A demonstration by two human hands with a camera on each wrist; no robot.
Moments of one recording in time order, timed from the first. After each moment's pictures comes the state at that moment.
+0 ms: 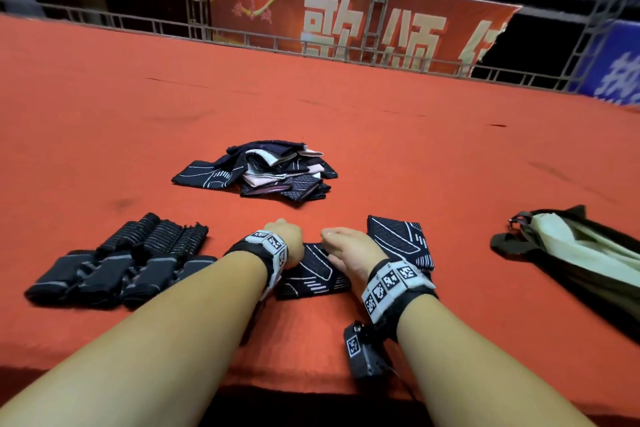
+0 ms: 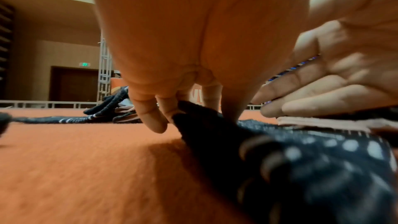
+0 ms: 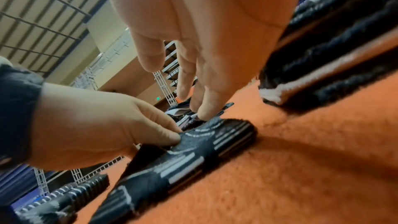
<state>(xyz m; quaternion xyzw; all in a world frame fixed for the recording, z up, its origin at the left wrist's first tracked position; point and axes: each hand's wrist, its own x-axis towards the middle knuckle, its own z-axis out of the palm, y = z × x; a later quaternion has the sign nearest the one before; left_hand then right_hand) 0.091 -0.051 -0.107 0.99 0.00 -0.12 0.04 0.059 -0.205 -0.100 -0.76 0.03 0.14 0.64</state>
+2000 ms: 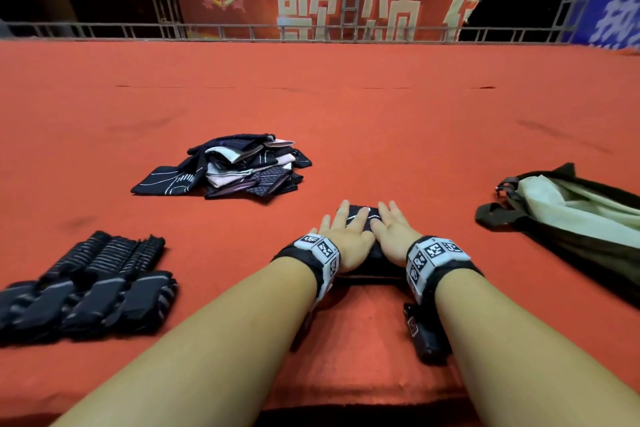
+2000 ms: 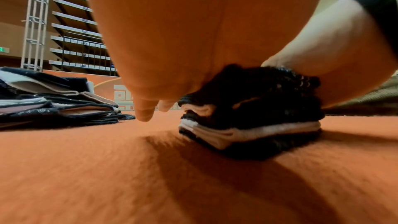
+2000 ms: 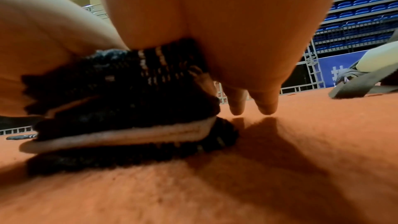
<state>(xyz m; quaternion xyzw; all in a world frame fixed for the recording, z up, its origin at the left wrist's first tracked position) 0.094 -0.200 -0.109 0.97 -0.09 -0.14 0.19 0.108 -0.340 -0.116 -0.95 0.01 0.09 0.30</state>
